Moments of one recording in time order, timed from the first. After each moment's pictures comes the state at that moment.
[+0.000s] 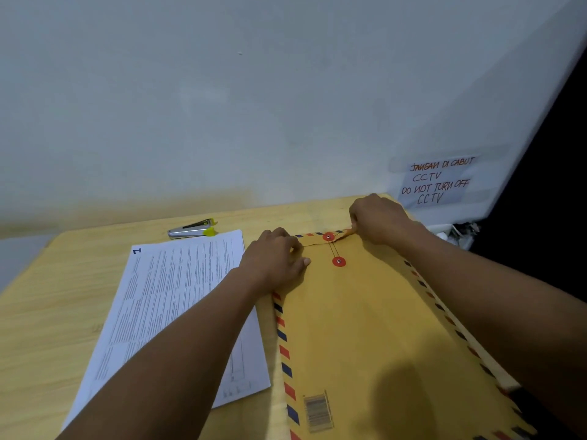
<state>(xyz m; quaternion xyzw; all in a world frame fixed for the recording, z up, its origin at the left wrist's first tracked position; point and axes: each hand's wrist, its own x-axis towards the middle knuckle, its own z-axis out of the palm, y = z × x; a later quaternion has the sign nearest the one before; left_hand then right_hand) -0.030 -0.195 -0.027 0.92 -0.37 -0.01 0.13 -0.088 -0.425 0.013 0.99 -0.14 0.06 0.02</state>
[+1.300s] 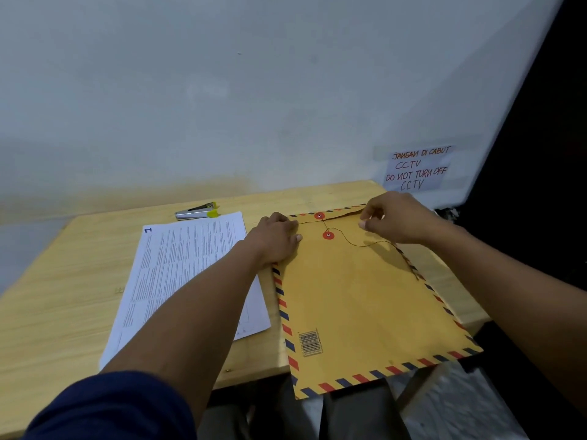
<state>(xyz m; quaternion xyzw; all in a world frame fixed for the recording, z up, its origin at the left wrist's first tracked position) -0.047 -0.192 -0.024 0.92 -0.37 -0.07 0.11 -0.205 -0.401 0.046 0.96 -0.17 0.06 -0.19</state>
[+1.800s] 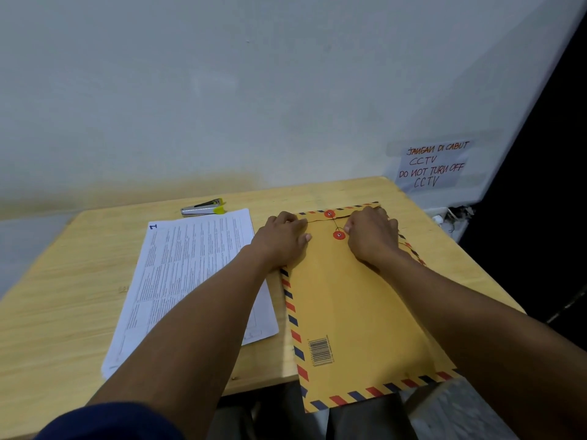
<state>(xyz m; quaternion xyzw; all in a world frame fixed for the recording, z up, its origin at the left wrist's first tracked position) -0.045 -0.193 -0.032 0.92 -0.37 -0.05 0.10 -0.141 -0.365 -0.028 0.95 -0.27 0.13 -0.13</state>
